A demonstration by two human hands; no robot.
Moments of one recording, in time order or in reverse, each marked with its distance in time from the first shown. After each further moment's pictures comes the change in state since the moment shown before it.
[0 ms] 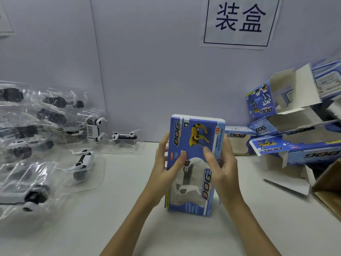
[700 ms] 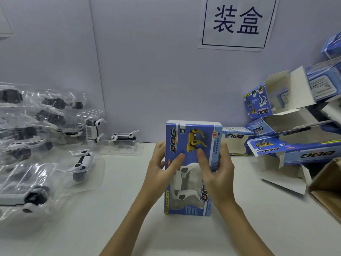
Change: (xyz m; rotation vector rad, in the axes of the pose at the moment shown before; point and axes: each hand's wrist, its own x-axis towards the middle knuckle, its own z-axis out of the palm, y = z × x) left_hand -0.004 0.013 -0.002 -0.084 0.029 0.049; right_hand -0.010 -0.003 0.013 -0.102 0.114 -0.069
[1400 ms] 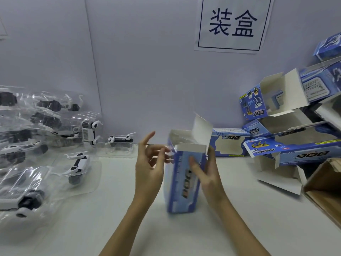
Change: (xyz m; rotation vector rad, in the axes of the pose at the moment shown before) left_hand 0.008 -0.011 -0.009 0.224 0.197 0.233; right_hand -0.003 0.021 -0.001 0.245 -0.159 0.335
